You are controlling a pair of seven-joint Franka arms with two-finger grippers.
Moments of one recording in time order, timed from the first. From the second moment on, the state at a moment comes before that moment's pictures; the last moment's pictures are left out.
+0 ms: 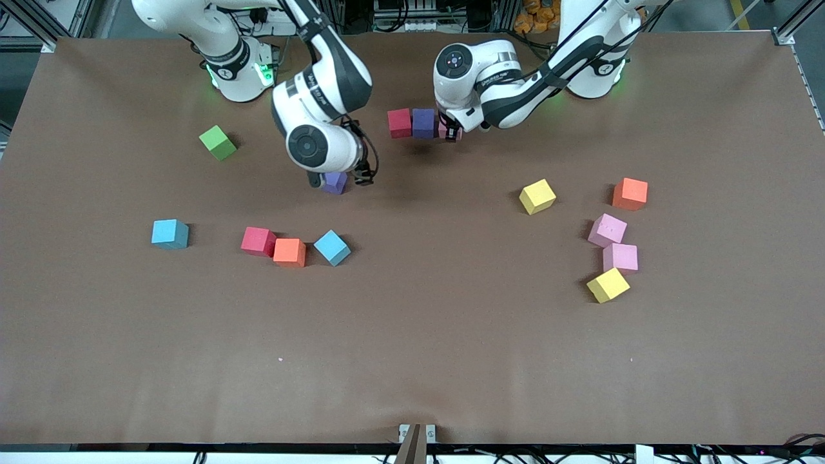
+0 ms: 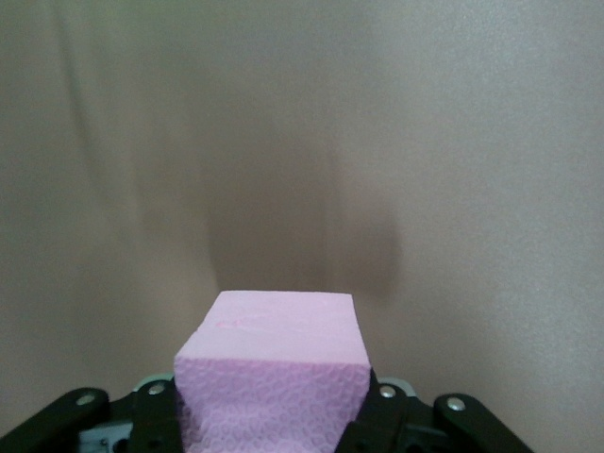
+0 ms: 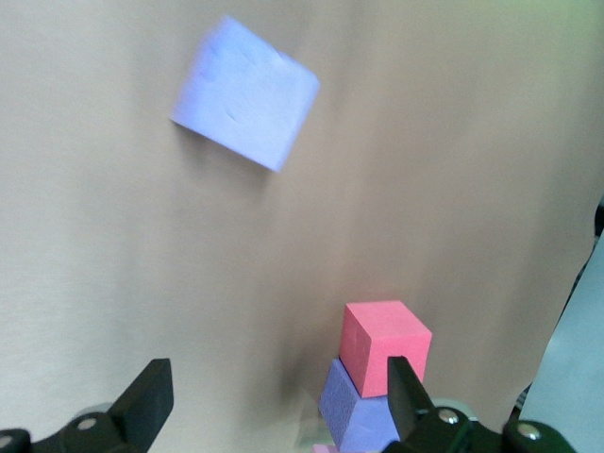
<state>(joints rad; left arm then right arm) 0.04 0.50 -1.08 -2.34 0.39 2.37 -2.77 0.93 0.31 -0.30 -1.95 0.51 1.89 1.73</state>
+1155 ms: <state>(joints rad) -0.08 0.54 -0.97 -2.30 0.38 2.38 -2.79 0.81 0.38 -0.29 -1.68 0.25 1.78 0.74</state>
